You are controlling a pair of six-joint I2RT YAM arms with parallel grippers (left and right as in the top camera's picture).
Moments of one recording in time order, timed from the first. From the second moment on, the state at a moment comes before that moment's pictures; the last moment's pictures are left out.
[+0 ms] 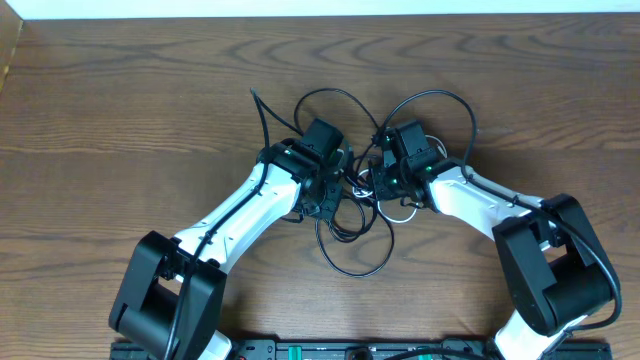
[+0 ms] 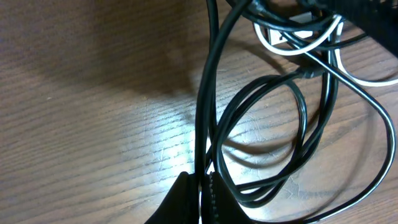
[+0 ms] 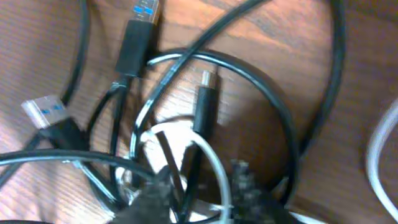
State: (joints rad) left arm -0.54 1.70 1.12 -0.82 0.13 -0.21; right arm 0.46 1.84 0.96 -0.21 -0.19 0.27
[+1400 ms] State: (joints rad) left arm -0.54 1.70 1.12 -0.82 0.13 -0.21; right arm 0.26 1.65 1.10 -0.61 -0.20 0.30
